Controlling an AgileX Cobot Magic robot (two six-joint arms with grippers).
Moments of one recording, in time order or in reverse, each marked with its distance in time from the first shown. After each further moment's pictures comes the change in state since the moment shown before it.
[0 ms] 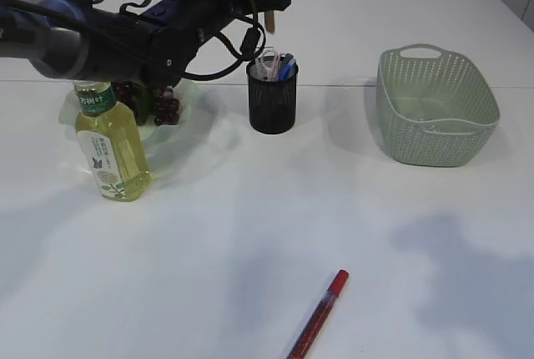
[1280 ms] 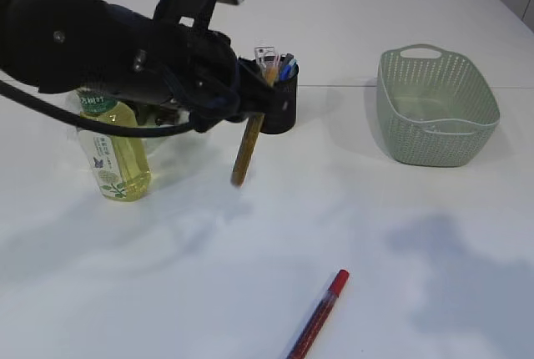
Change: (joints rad) left arm -0.204 -0.503 0.406 -0.101 0.867 0.000; right arm 0.000 0.000 0.000 0.055 0.002 0.000
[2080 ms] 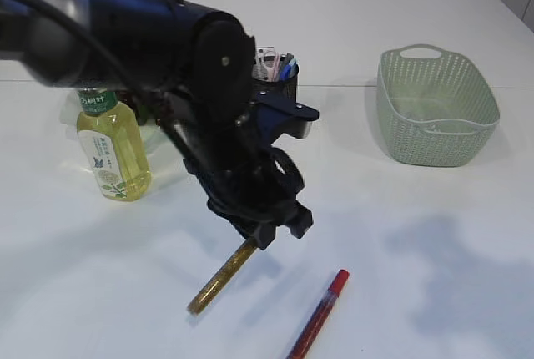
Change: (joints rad) left arm -0.076 0.325 -0.314 -0.017 0.727 0.002; right arm 0.000 0.000 0.000 0.000 0.002 0.000
